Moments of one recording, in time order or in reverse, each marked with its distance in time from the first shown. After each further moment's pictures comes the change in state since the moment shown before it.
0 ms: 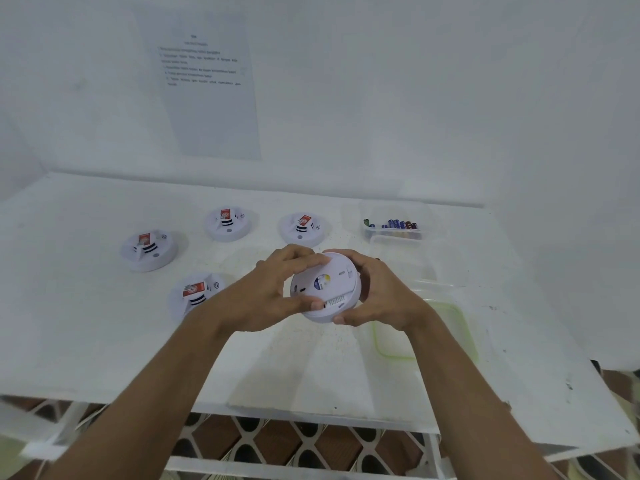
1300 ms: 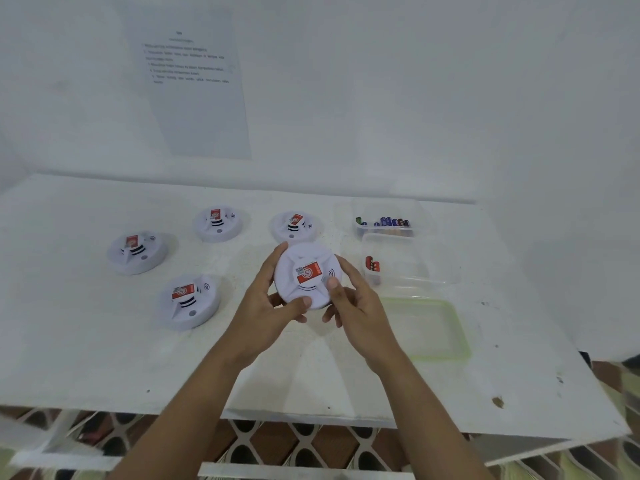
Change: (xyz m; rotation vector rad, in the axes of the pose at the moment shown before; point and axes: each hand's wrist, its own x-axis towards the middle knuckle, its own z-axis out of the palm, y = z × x) left_hand -0.011 0.003 0.052 -0.764 0.376 -0.171; right_hand -0.018 0.014 0.054 0.046 0.427 0.051
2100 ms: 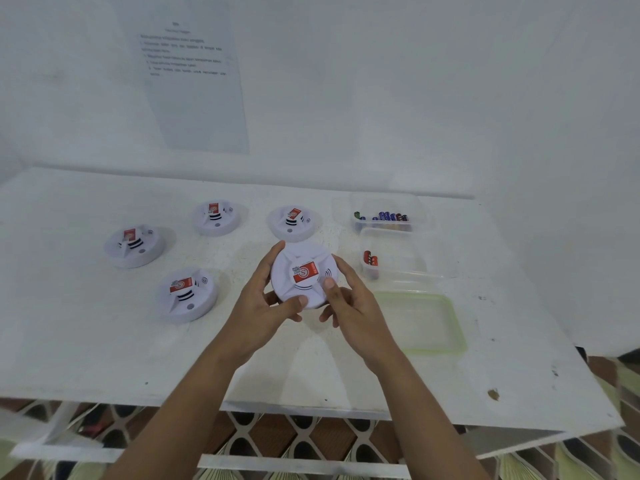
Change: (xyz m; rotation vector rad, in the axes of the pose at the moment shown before) left_hand -0.002 -0.009 0.000 0.041 0.032 -0.023; right_hand -0.006 0.006 0.001 -0.055 -0.014 0.037
